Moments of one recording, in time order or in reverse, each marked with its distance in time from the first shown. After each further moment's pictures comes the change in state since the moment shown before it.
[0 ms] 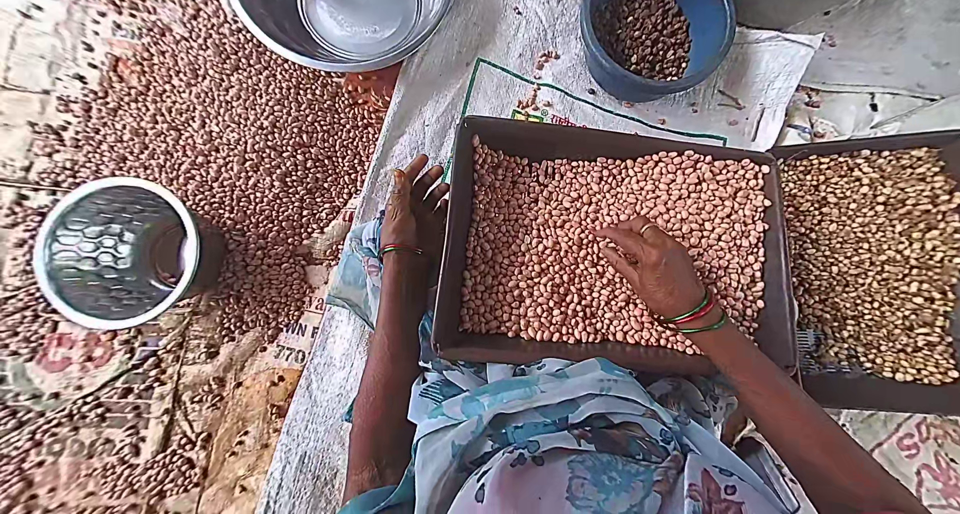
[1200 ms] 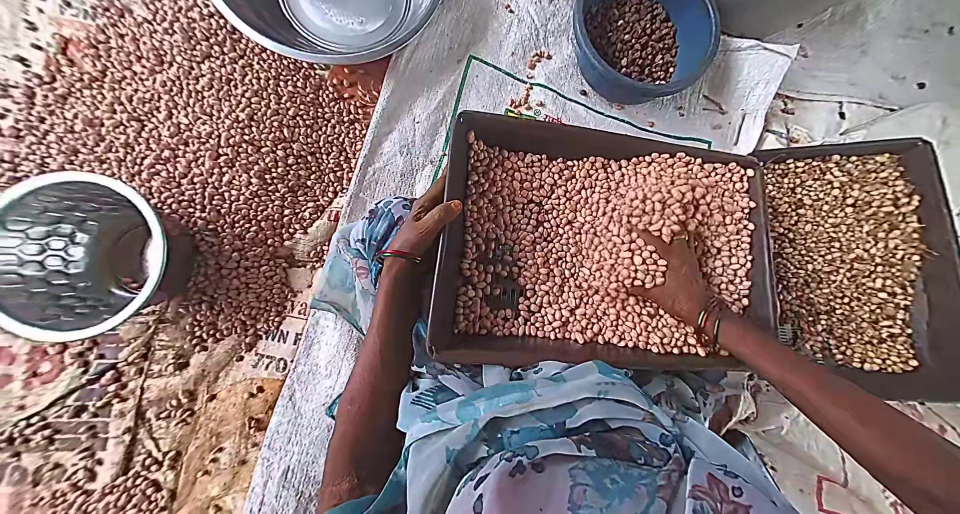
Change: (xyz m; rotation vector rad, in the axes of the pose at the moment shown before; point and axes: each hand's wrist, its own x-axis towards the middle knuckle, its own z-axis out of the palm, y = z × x) left_hand -0.013 0.005 -0.006 0.536 -0.476 0.061; right_hand -0.029 0.029 -0.016 -0.022 -0.339 0.543
